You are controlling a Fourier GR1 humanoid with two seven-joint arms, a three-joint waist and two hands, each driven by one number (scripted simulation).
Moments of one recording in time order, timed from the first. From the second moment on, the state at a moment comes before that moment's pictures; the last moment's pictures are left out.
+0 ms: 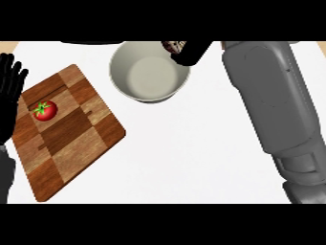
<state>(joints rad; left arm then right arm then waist) -0.25 0.29 0.23 -1.52 0.13 0.00 0.00 -1.16 -0.10 -0.03 -1.10 0.62 0.41 0.46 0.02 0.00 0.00</state>
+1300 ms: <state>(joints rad) -0.29 0.28 0.21 -1.49 0.12 0.00 0.00 -1.16 0.00 -0.04 -0.51 0.45 -0.32 0.14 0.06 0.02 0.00</state>
